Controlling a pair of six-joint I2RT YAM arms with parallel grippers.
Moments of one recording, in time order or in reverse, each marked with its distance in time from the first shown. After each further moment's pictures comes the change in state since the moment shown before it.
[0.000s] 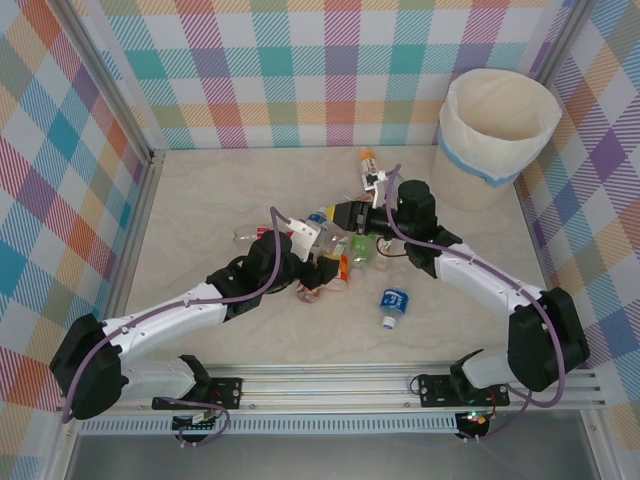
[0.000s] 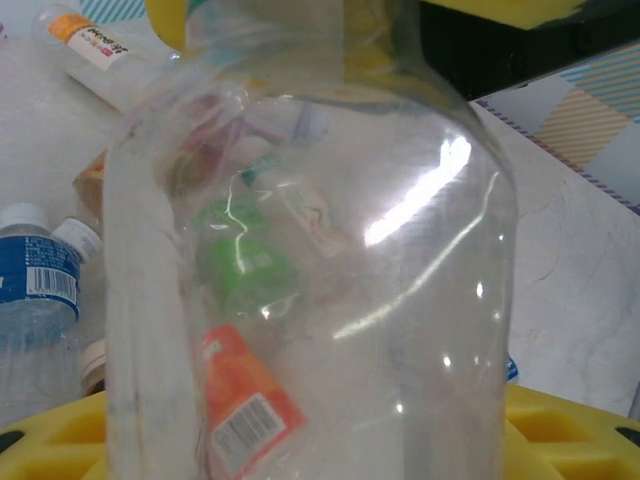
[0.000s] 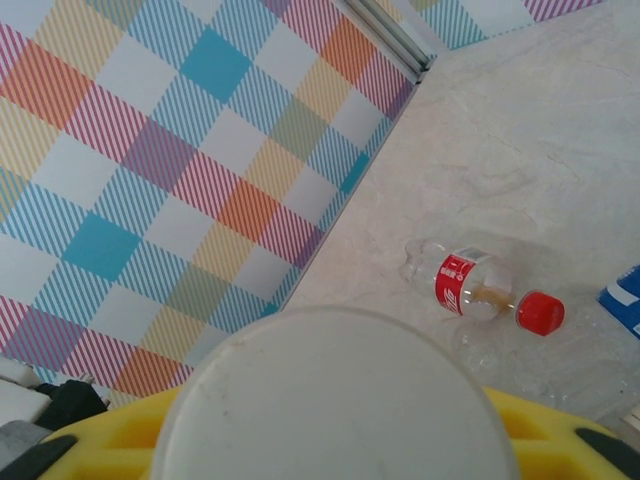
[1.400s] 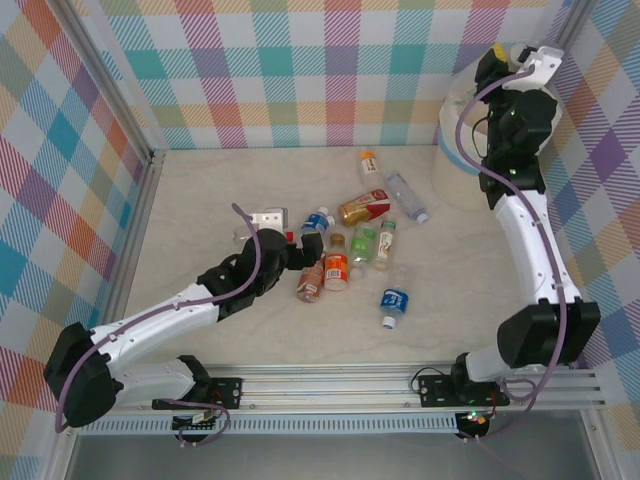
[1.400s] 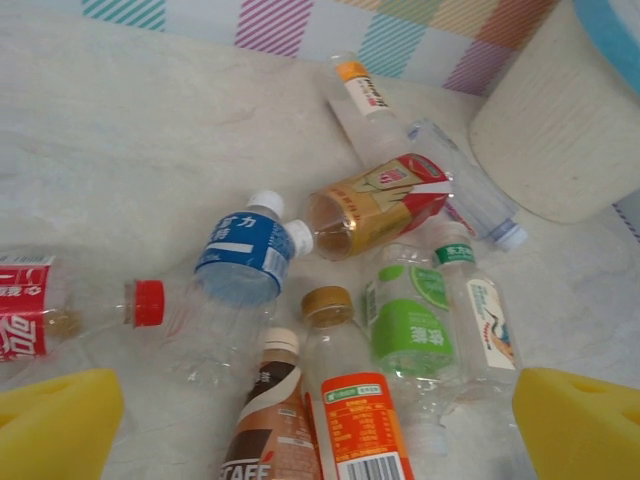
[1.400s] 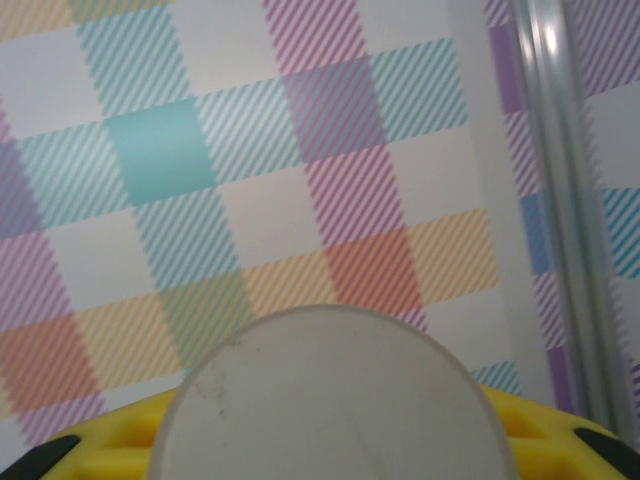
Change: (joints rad) left arm 0.036 -0.053 0.017 -0.136 -0.423 -0.380; right arm -0.463 0.116 0.660 0.020 0.843 -0.563
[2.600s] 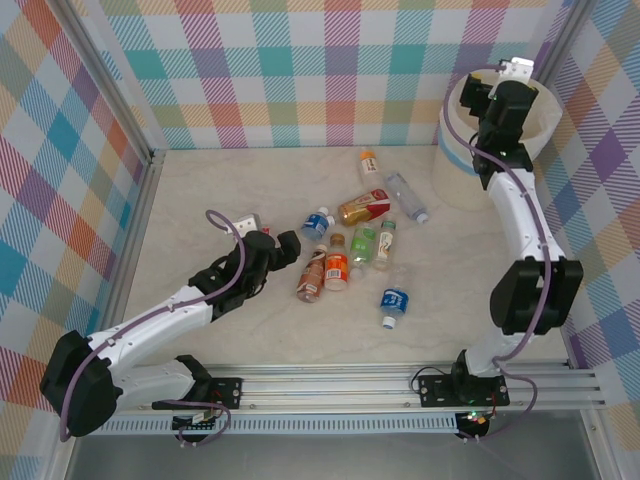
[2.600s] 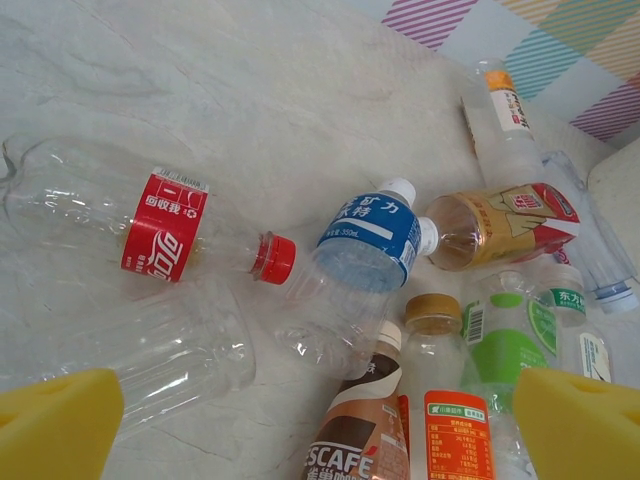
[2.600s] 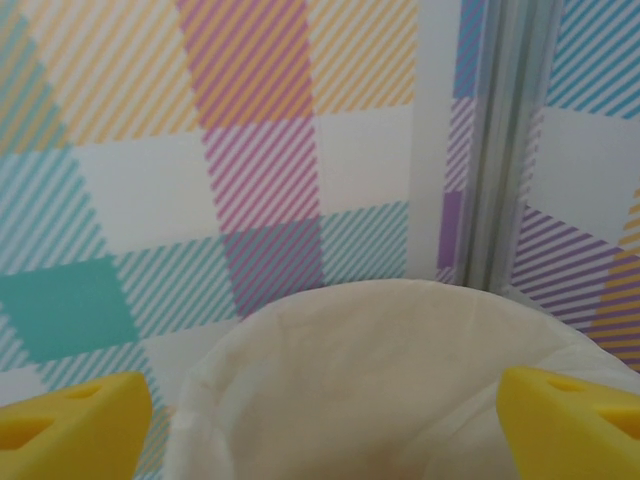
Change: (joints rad) left arm 0.101 -0.036 -0.068 -0.097 -0.040 -0.219; right arm -0.047 0.158 0.070 -0.266 0.048 -0.098
